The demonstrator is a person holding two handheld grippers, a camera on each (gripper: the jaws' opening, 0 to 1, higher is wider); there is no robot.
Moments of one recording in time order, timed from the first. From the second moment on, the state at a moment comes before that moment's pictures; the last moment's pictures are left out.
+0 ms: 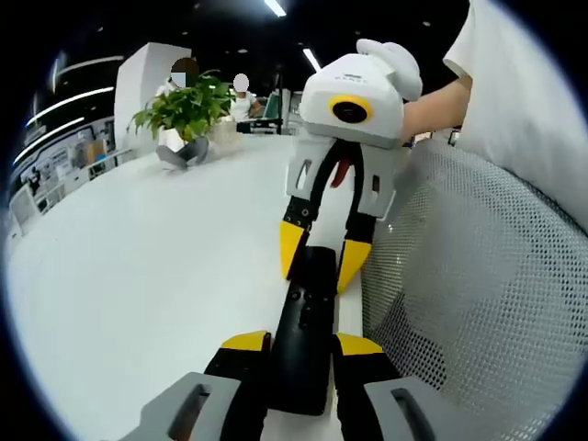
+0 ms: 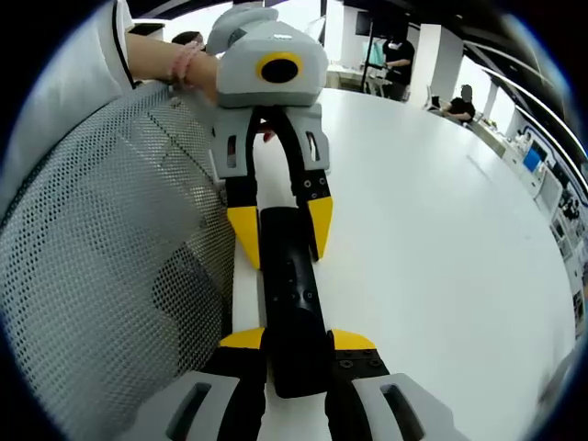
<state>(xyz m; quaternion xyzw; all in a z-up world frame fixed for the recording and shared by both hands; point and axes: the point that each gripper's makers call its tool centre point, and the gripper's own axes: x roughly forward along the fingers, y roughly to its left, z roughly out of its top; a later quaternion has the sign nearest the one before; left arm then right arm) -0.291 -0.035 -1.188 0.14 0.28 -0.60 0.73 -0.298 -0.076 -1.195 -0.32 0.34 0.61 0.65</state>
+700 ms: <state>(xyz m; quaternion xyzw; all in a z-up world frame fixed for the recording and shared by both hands) -0.236 0.036 -1.053 -0.01 0.11 -0.40 0.91 -0.294 -0.074 -1.193 -0.28 0.34 0.60 0.67</state>
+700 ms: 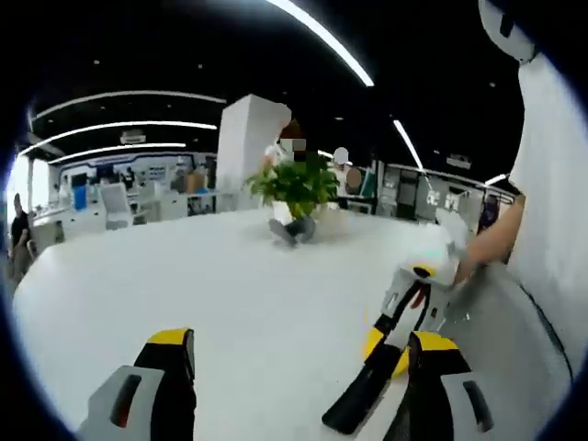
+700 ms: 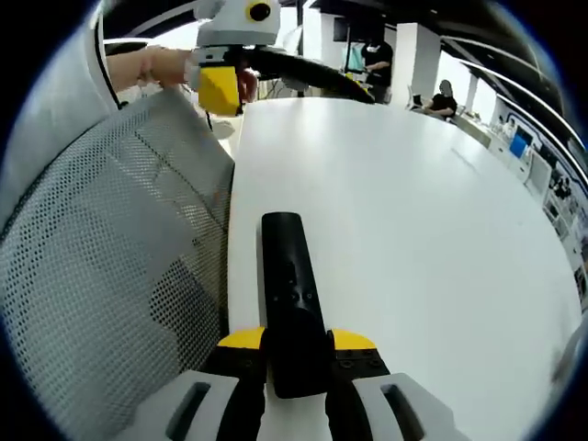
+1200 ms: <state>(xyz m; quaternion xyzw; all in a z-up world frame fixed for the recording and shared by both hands) -0.252 0.093 -1.013 -0.04 -0.03 -0.22 0.97 -0.294 -0.073 -1.193 -0.27 0.34 0.60 0.68</state>
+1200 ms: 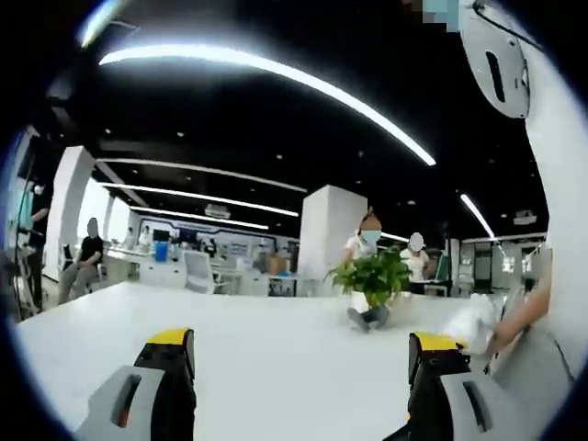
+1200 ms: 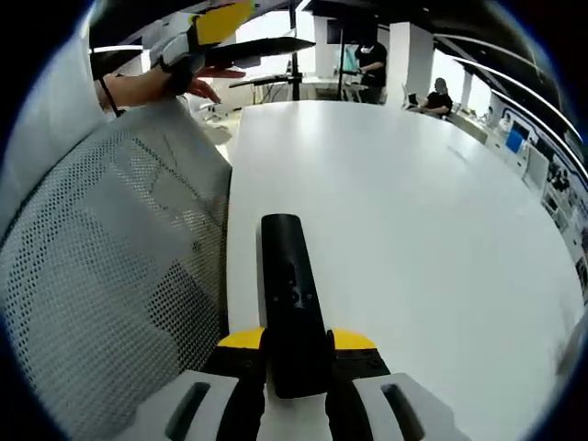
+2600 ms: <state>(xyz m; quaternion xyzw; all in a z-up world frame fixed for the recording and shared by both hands) -0.247 0.103 -1.037 0.00 0.01 -0.21 0.98 -0.195 -0.058 -1.196 -0.33 0.35 0.57 0.67</state>
